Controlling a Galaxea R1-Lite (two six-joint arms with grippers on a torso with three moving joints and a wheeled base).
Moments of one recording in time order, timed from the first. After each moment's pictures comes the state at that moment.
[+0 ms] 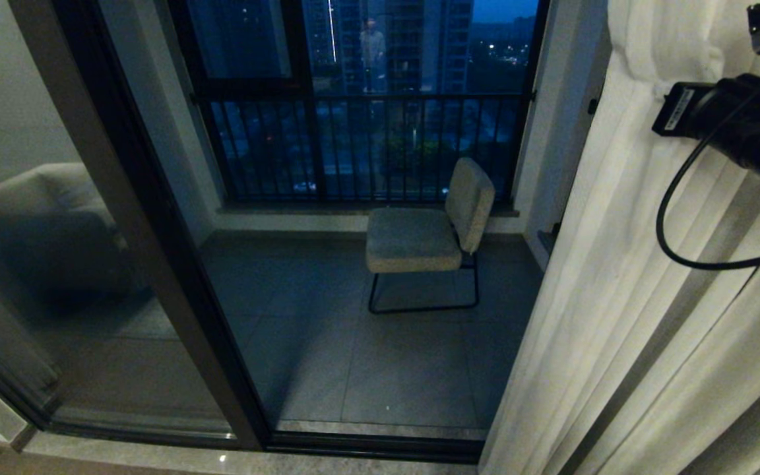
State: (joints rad) left arm 0.00 0.00 0.00 0.00 -0.01 0.04; right arm 0.11 1.64 -1.20 -0.66 -0.10 -0.02
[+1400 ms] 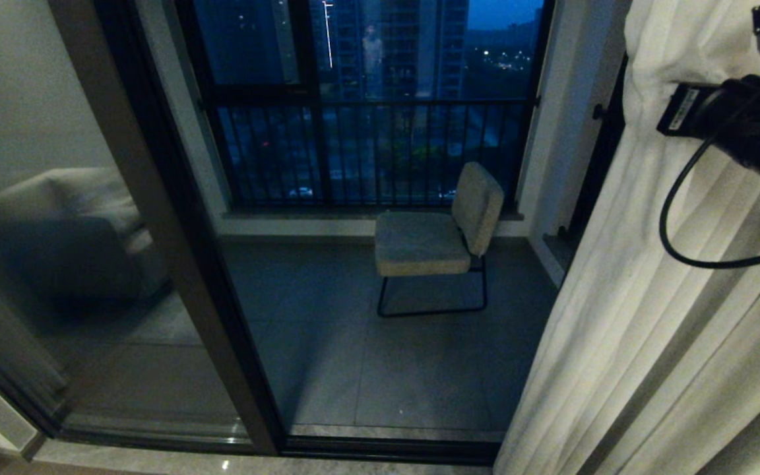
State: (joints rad) left arm 0.00 0.00 0.00 0.00 -0.01 0.02; right arm 0.11 1.65 -1.20 -0.67 -0.12 -0.02
